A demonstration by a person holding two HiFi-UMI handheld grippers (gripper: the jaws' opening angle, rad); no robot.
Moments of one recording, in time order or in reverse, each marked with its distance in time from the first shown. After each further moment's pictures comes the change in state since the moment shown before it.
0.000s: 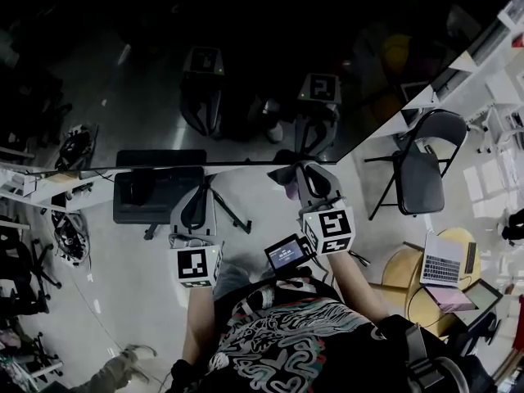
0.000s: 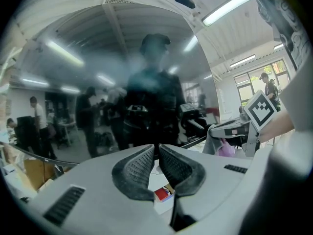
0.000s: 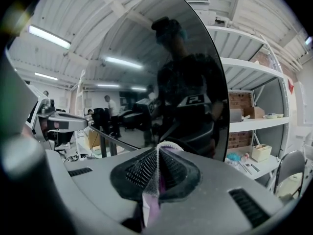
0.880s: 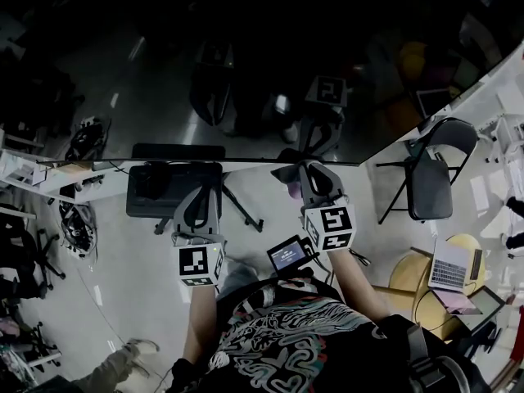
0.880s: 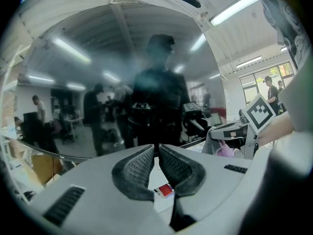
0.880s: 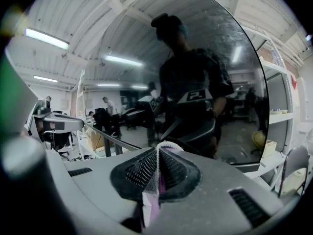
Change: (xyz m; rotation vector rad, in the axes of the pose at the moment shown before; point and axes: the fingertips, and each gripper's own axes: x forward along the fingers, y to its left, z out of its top) left arm -0.026 0.058 -0.012 -0.045 0.027 0.041; right arm 0.033 0.051 0.006 0.025 0.032 0.022
